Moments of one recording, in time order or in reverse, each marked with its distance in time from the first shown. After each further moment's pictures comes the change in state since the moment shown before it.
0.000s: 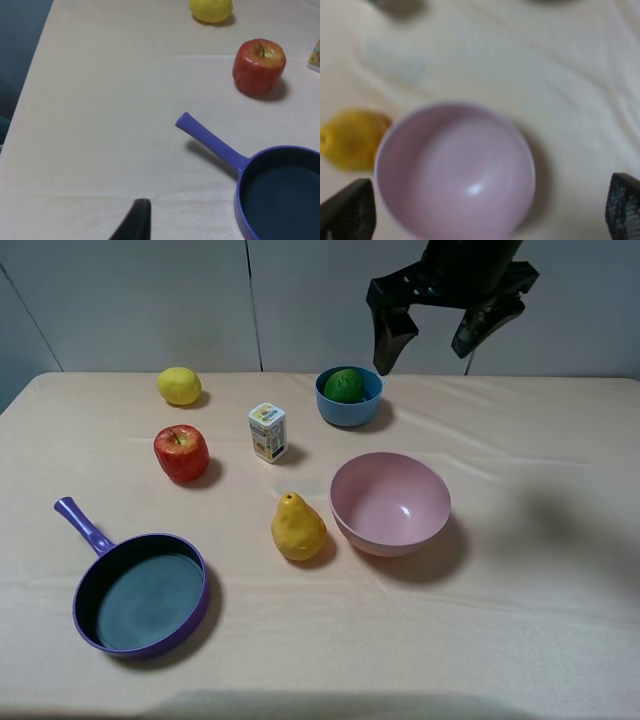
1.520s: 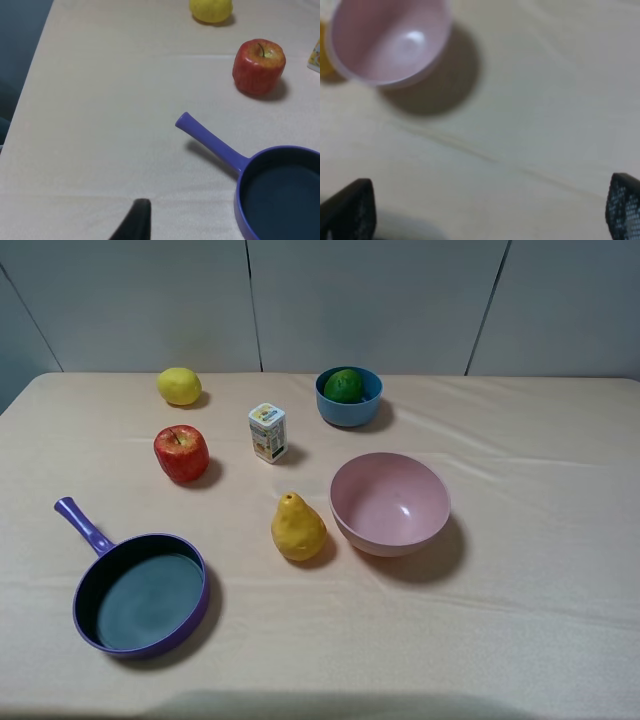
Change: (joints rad) left arm 0.000 0.000 0.000 0.000 0.000 0.000; right arm -0.284 -1.276 0.856 -0.007 0.004 0.000
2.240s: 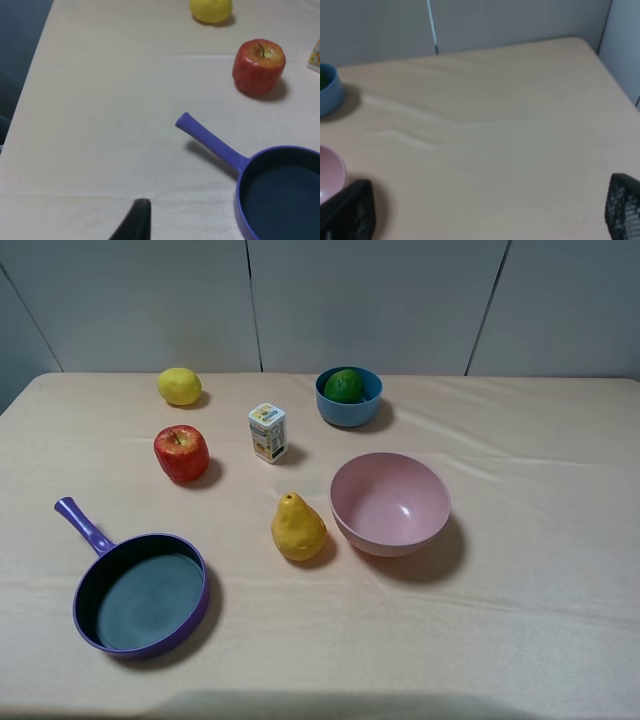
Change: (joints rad) left arm 0.000 0.000 0.000 0.000 0.000 0.000; right arm -0.338 -0.481 0.223 -0.043 -0.232 0.000
